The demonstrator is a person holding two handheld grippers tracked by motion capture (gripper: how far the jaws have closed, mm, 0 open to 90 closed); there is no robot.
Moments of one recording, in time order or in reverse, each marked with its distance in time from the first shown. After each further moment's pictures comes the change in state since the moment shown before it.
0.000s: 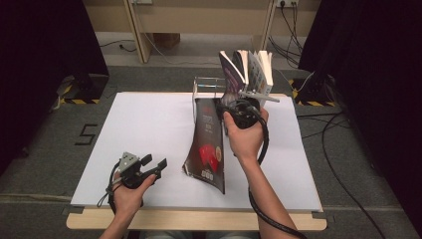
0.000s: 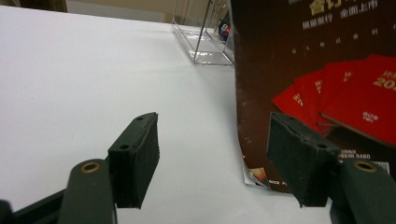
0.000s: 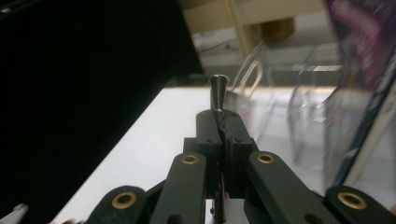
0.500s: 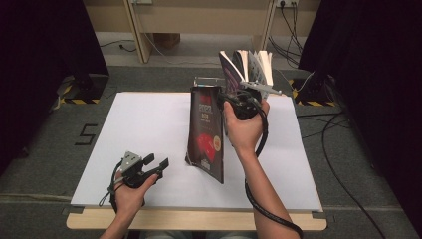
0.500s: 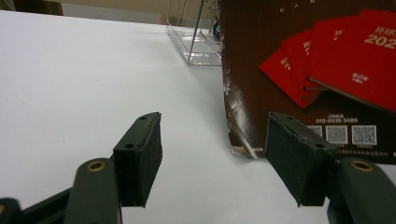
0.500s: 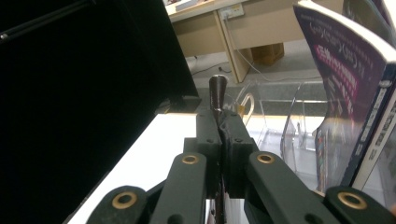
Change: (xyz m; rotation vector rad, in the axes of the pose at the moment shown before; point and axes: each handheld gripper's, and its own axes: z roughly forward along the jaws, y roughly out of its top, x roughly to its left) left arm -0.004 0.001 0.003 -0.002 -0.012 0.012; right arm 0.006 0.019 0.000 -0.085 -0.029 -0.005
